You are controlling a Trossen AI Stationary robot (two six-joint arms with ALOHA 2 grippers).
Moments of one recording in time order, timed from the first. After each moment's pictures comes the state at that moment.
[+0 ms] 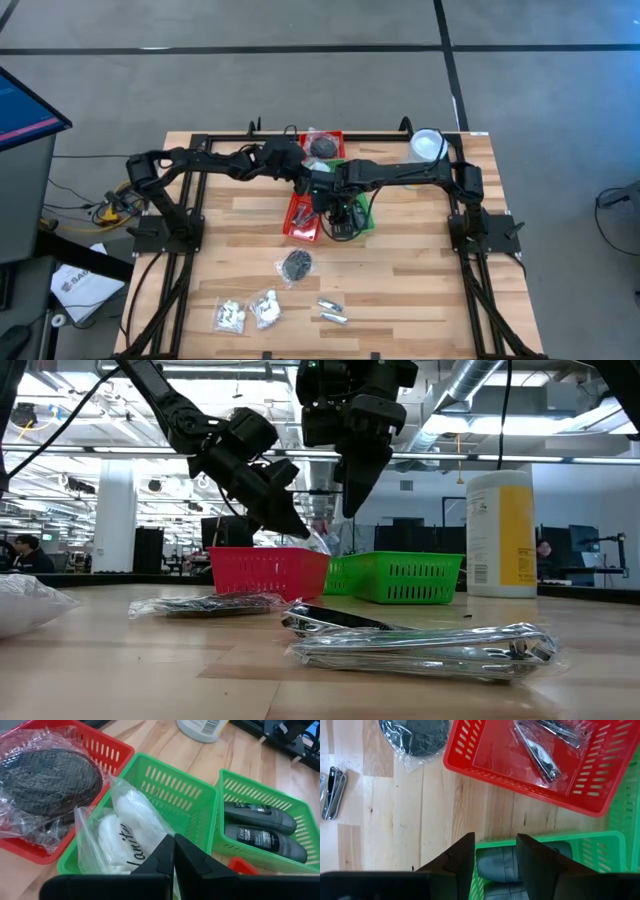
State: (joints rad) left arm 0.48 1.68 0.86 0.20 0.19 -0.18; right arm -0.09 2.01 1.73 -1.06 -0.16 -0.16
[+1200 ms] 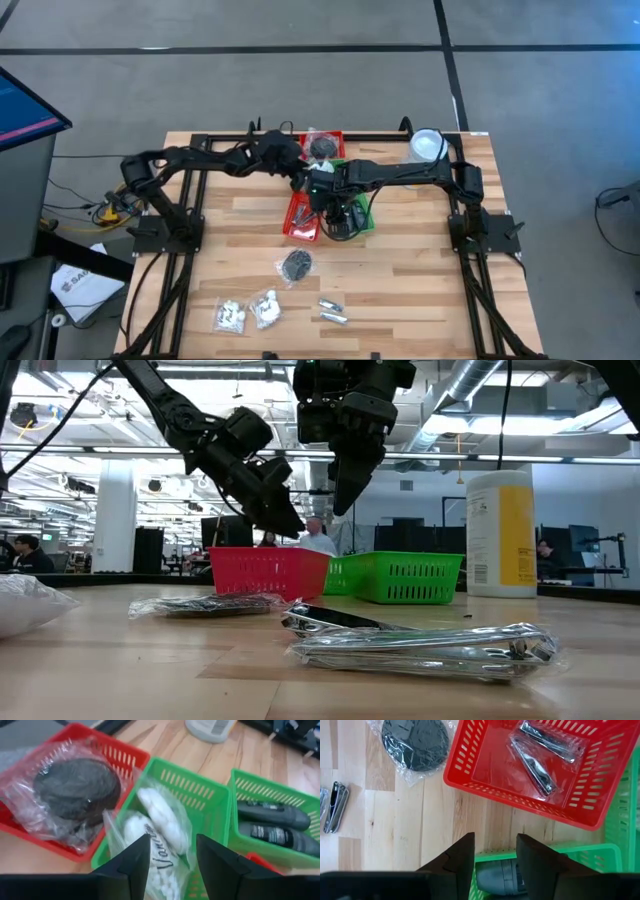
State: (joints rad) left arm 0.52 1.65 0.86 0.15 0.19 -0.10; right arm -0.08 2.01 1.73 -1.01 -0.16 -0.14
